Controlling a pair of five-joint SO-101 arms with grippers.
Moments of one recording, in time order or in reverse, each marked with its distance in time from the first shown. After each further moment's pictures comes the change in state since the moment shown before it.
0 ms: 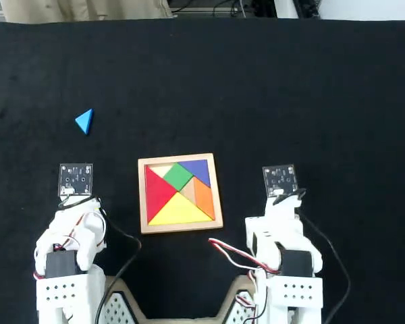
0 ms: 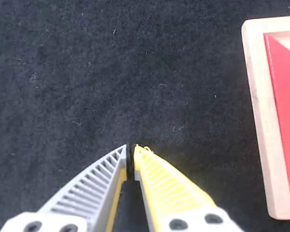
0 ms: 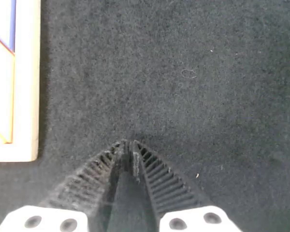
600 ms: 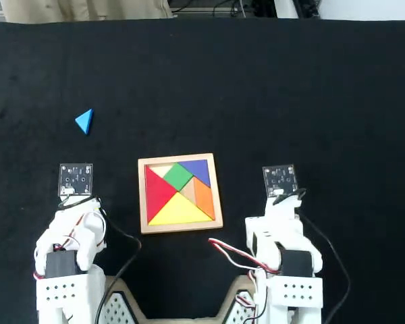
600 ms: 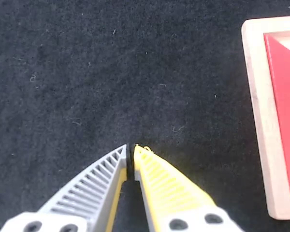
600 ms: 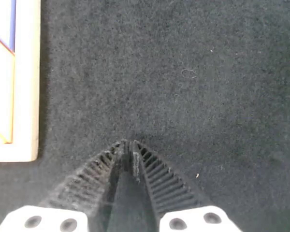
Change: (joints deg) left arm 0.0 0.0 0.0 0.0 0.0; right arm 0.0 0.0 0.0 0.0 0.0
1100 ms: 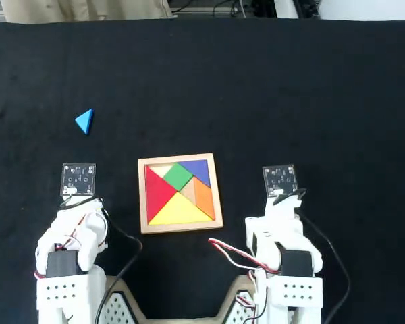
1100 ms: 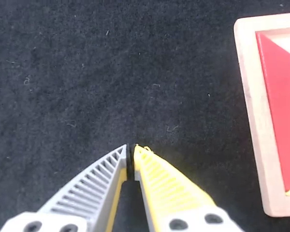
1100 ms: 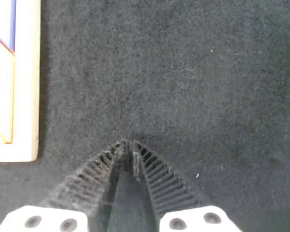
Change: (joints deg) left arm 1.2 0.0 0.0 0.0 0.0; right arm 0.0 0.0 0.0 0.0 0.0
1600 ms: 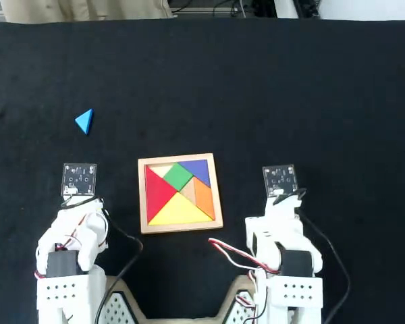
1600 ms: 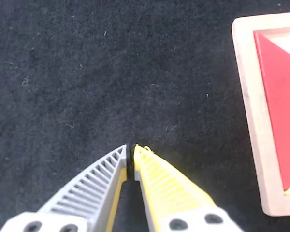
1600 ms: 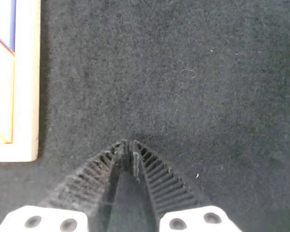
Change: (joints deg) left arm 0.4 0.0 0.0 0.0 0.0; right arm 0.0 0.0 0.0 0.0 0.0
